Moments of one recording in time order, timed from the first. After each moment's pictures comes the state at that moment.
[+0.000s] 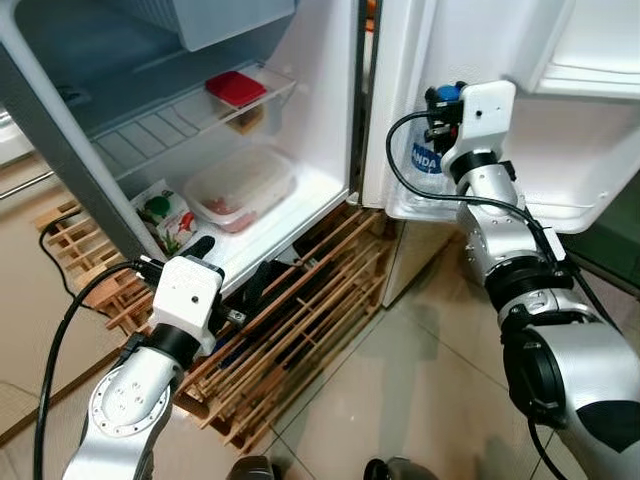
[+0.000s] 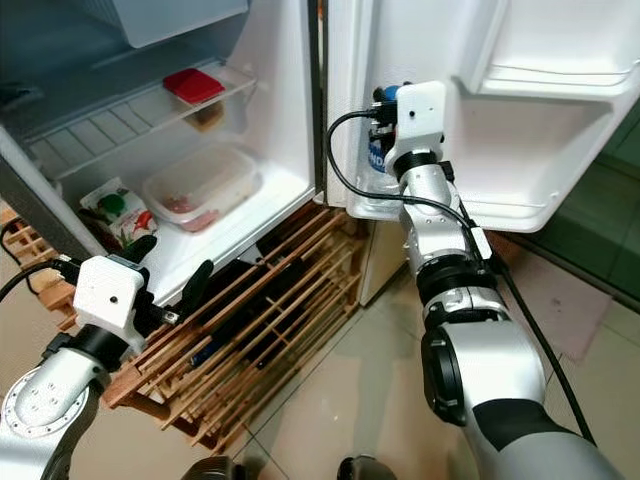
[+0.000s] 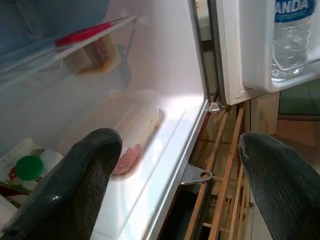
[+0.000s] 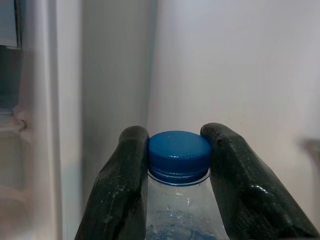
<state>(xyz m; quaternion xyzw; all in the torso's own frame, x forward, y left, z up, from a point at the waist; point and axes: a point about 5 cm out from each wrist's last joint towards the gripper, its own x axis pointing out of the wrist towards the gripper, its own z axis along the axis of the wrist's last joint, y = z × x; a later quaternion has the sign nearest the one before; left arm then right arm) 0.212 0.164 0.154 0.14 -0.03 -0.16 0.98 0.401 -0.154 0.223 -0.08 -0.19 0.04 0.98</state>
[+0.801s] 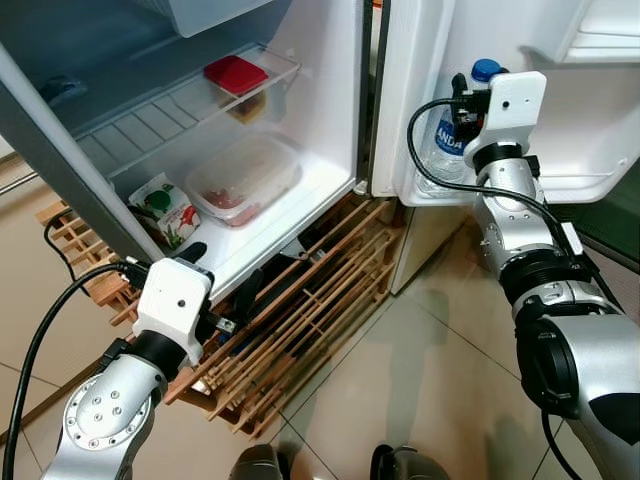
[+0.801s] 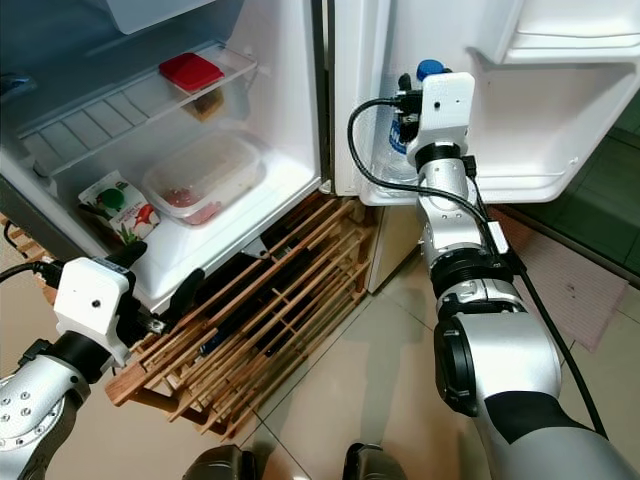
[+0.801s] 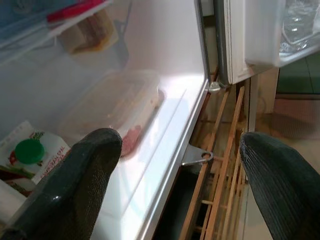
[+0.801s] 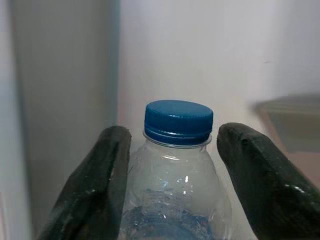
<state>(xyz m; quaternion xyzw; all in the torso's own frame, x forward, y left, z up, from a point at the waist) 0.208 0.168 0.163 0.14 -0.01 -0.17 0.98 0.401 -0.171 0.228 -0.09 -0.20 -0.02 0.98</state>
